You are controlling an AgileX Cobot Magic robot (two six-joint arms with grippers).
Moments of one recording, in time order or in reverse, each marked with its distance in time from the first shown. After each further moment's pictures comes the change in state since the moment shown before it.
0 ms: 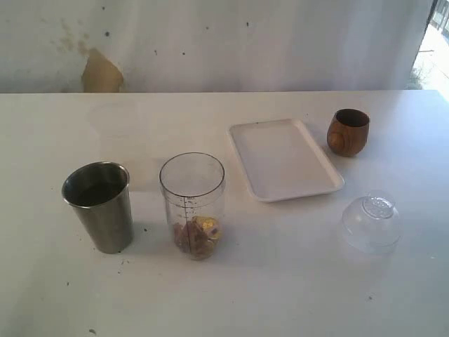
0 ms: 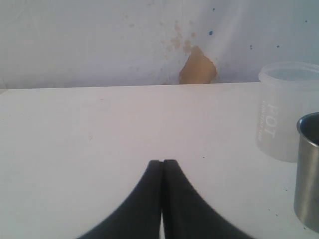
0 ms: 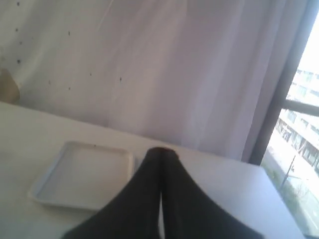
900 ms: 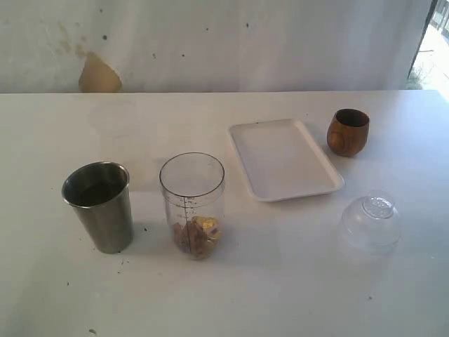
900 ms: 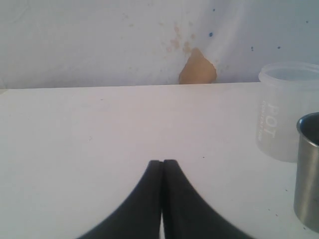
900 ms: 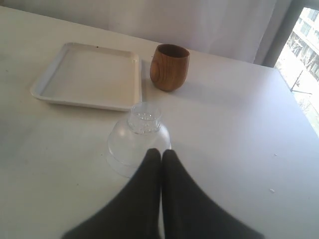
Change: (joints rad) left arm 0.000 0.000 0.000 0.000 0.000 0.000; right arm -0.030 -0.006 0.062 0.028 0.258 0.005
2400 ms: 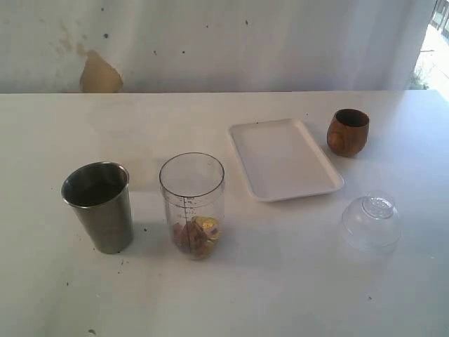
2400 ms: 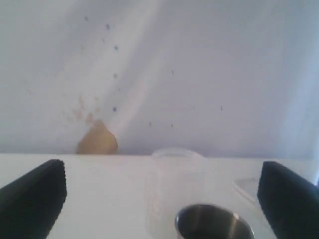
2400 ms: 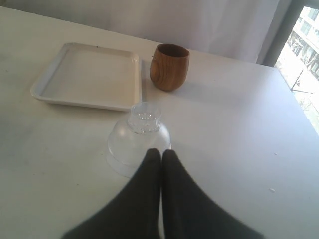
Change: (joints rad) left arm 0.000 0.417 0.000 0.465 -0.732 -0.632; right arm 0.000 0.000 0.000 0.000 0.000 0.004
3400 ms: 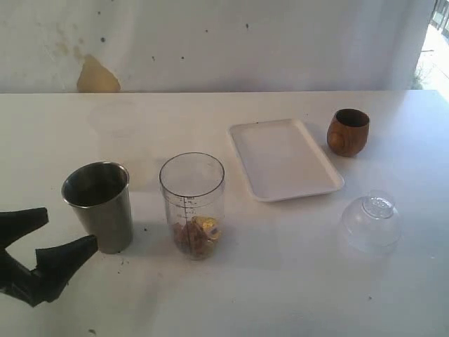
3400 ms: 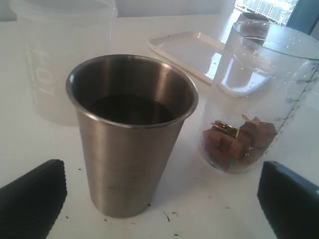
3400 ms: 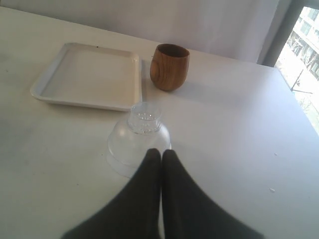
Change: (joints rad) left arm 0.000 1.088 -0.069 0.185 -0.623 0.355; right arm 0.000 0.000 0.000 0.000 0.000 0.000
